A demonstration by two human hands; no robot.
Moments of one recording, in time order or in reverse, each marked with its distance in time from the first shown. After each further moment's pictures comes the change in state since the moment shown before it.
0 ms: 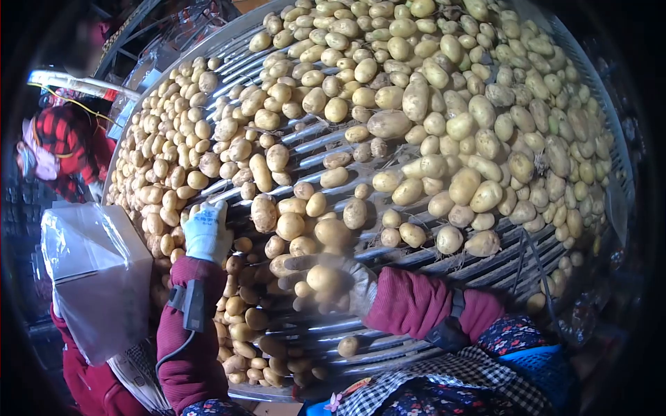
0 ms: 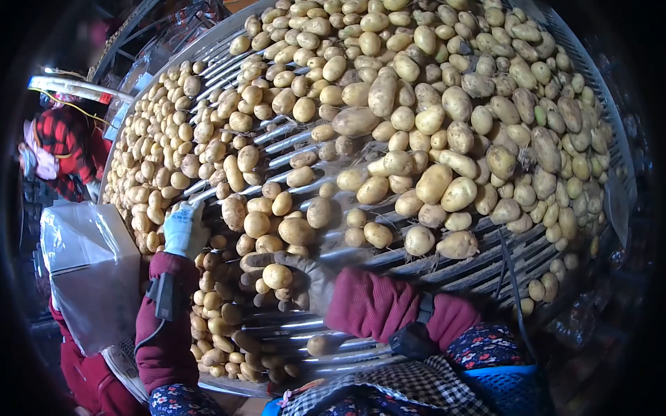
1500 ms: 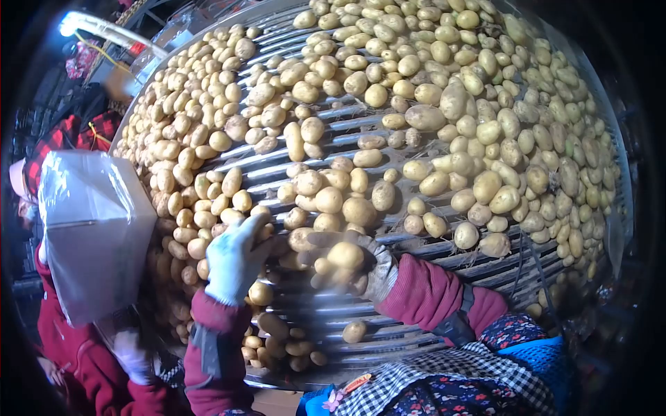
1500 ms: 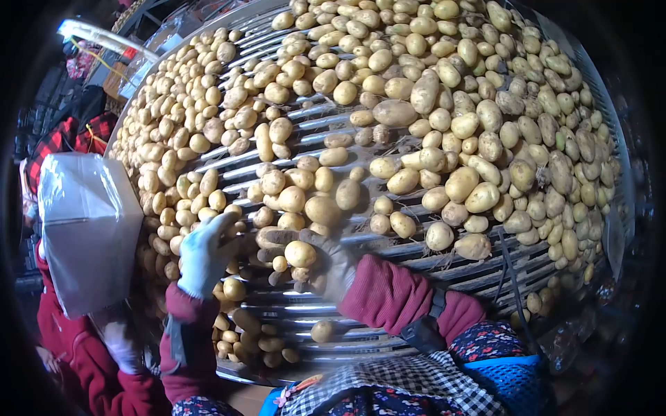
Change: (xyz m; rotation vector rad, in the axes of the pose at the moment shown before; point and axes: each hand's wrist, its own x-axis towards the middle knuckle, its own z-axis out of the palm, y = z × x) left_hand -0.106 0.032 -0.012 -0.651 0.320 0.081; right_hand -0.010 0.004 0.021 0.144 -0.023 -0.031
